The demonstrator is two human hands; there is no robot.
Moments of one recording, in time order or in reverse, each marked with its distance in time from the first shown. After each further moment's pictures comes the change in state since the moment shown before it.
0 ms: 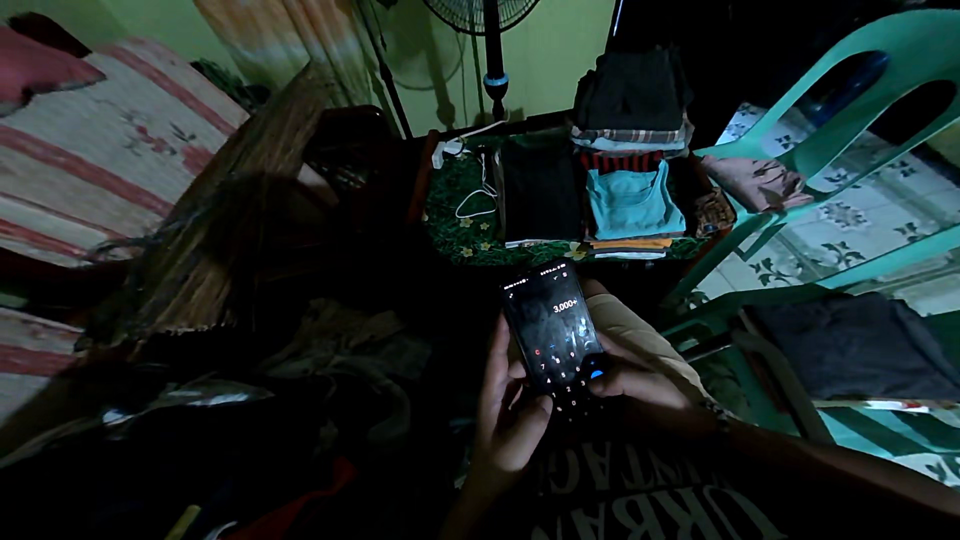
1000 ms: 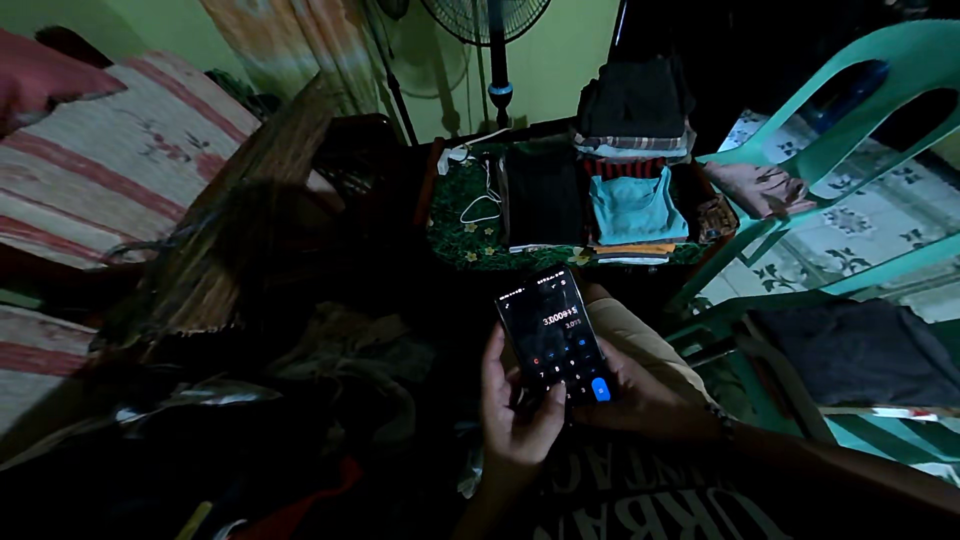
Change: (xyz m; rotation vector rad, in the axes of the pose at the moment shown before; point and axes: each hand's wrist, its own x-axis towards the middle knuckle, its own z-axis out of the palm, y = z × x) left_hand 0.001 0.002 0.019 0.126 0.206 0.105; right_hand -0.001 -0.007 0.010 -0.322 -0.047 -0.033
